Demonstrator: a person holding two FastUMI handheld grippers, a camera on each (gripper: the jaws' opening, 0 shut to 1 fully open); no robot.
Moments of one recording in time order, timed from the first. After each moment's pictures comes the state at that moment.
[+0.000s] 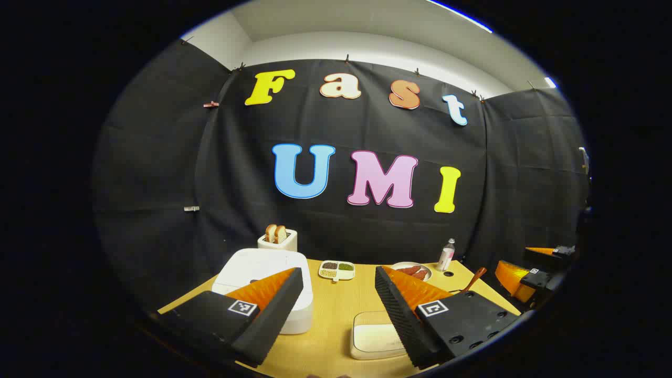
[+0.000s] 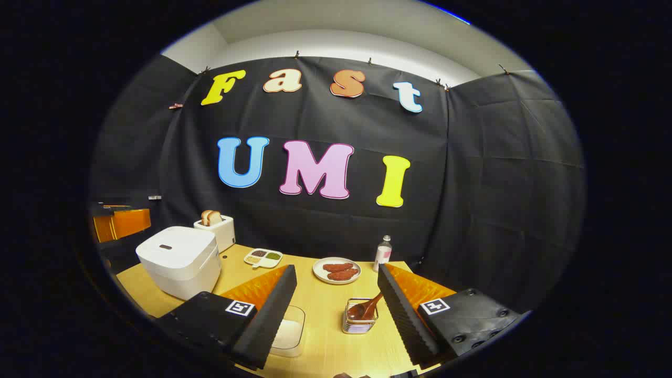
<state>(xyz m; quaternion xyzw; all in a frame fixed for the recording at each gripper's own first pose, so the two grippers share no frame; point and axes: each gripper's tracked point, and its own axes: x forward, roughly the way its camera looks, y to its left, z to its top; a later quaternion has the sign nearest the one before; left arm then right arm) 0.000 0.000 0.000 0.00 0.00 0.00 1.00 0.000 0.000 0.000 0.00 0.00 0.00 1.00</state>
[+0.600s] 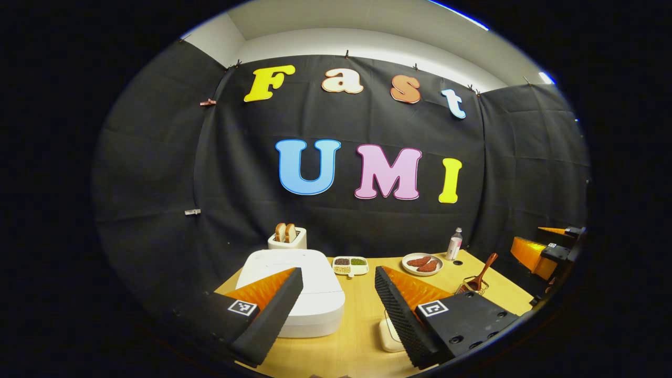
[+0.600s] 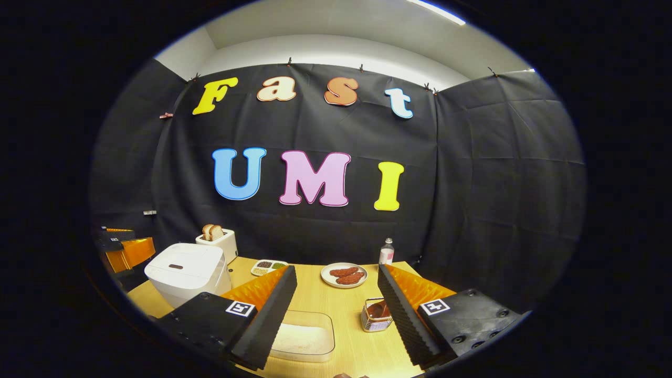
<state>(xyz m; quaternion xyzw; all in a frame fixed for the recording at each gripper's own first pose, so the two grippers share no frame) -0.002 0.073 -0.013 0.03 0.02 -0.01 1.00 -0.016 0.052 0.013 0.02 0.00 -0.05 1.00</state>
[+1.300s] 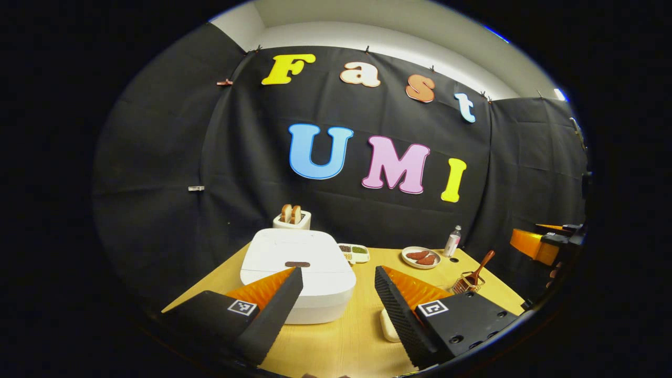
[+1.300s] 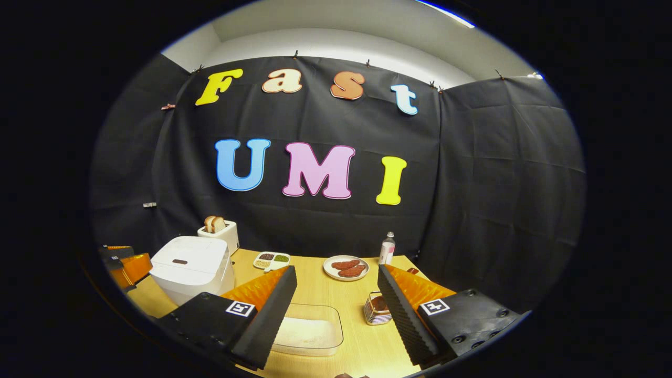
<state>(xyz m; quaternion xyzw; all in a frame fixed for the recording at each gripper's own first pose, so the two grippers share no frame) -0.016 0.109 -0.048 -0.03 0.04 -0.01 1.00 -0.015 0.070 0.011 0.00 0.03 -0.04 1.00</state>
